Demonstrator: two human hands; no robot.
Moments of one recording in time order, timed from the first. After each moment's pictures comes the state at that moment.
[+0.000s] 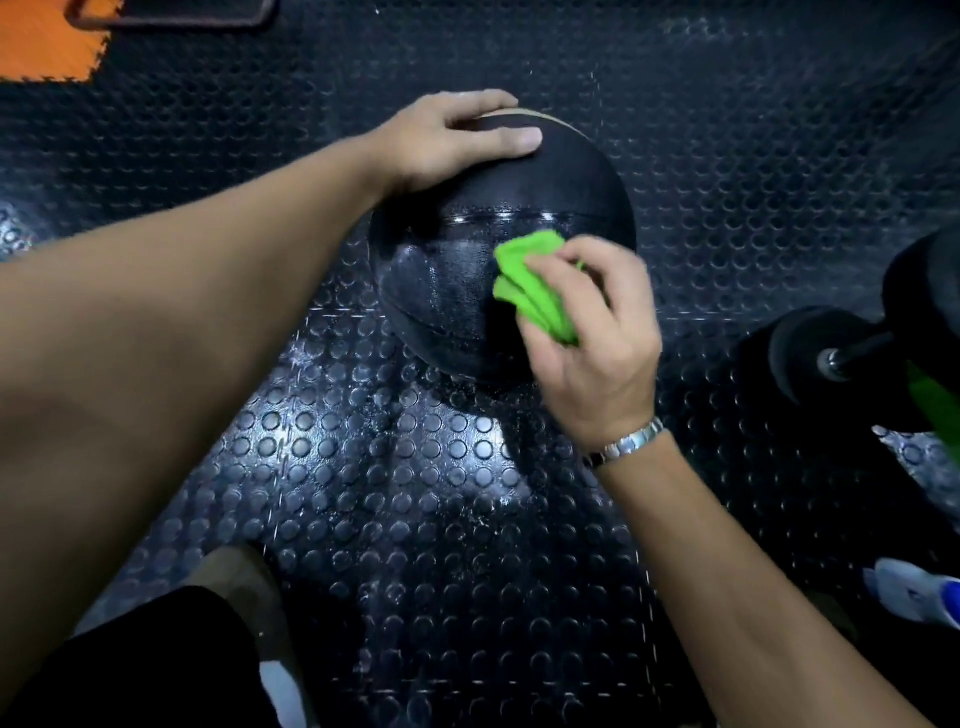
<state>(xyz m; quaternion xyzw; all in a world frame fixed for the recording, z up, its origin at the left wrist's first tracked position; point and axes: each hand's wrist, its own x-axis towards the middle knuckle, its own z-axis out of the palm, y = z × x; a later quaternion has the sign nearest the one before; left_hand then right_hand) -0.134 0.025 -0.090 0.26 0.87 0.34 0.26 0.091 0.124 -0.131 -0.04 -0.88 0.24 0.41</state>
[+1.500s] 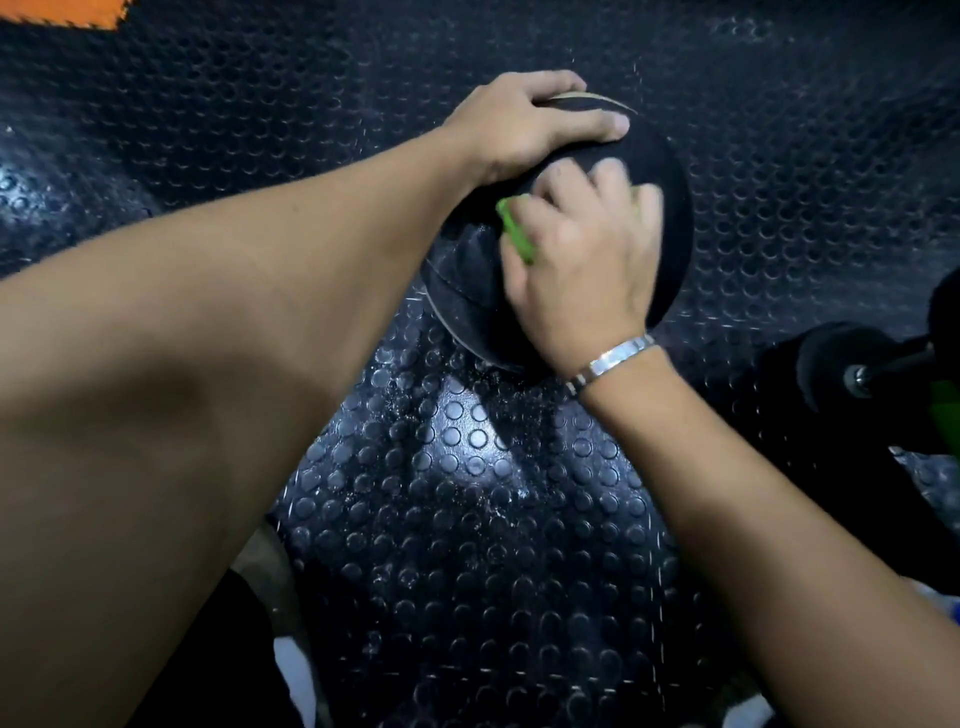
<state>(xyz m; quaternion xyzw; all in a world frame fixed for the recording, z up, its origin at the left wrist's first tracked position) -0.123 0.043 -0.104 0.21 0.86 0.40 0.22 0.029 0.093 -0.105 -0.06 -0.95 -0.02 0.30</state>
